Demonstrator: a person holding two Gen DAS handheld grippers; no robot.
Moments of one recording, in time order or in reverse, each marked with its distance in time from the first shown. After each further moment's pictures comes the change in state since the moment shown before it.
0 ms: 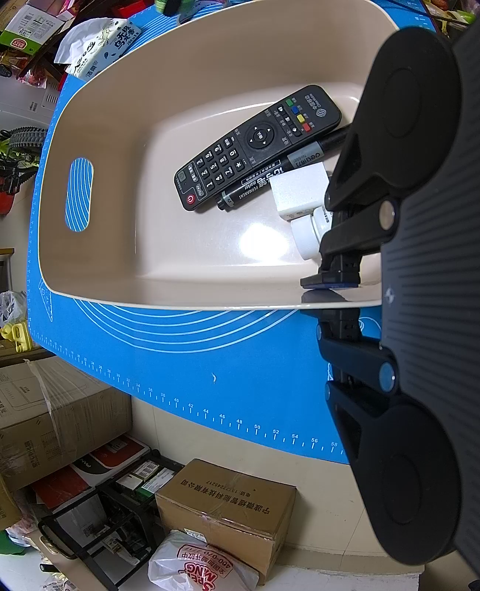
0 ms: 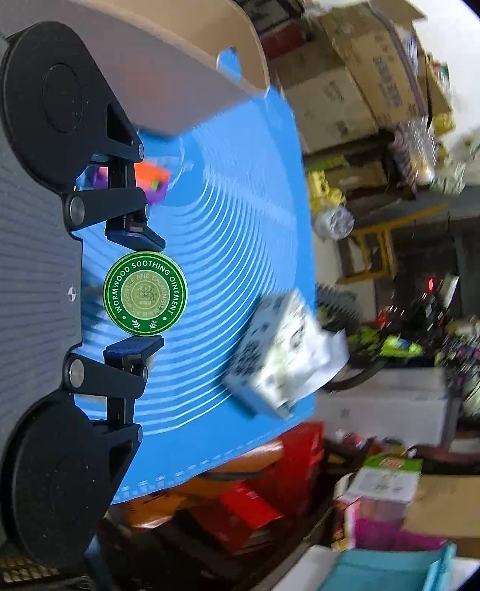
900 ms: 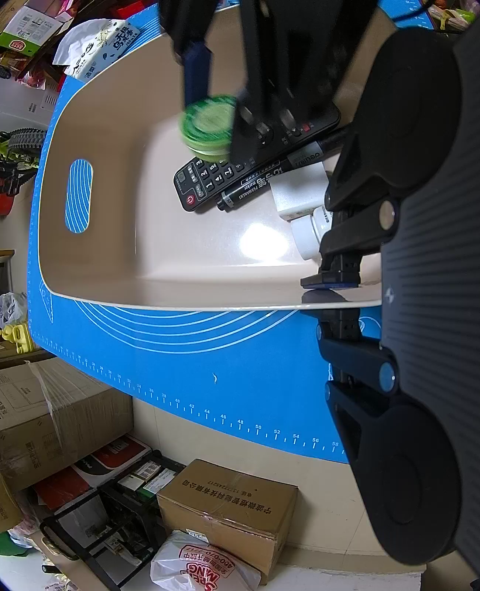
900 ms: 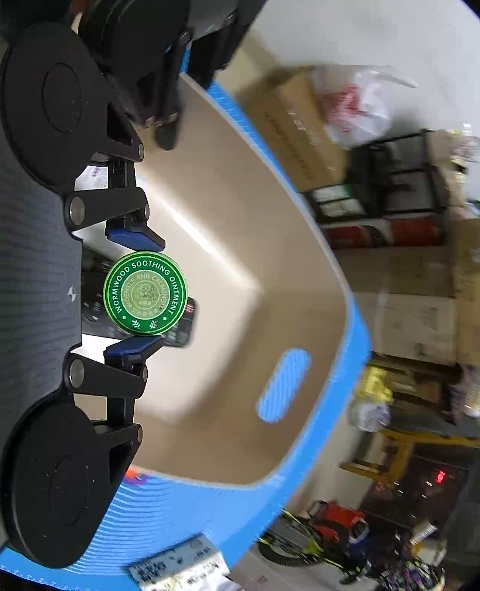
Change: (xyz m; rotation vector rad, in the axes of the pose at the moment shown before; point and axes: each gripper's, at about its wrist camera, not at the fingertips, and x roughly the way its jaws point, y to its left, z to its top) left arm -0.001 0.001 0.001 0.005 -0.001 0.002; right arm -0.028 0.239 -0.012 -0.545 0.258 0.285
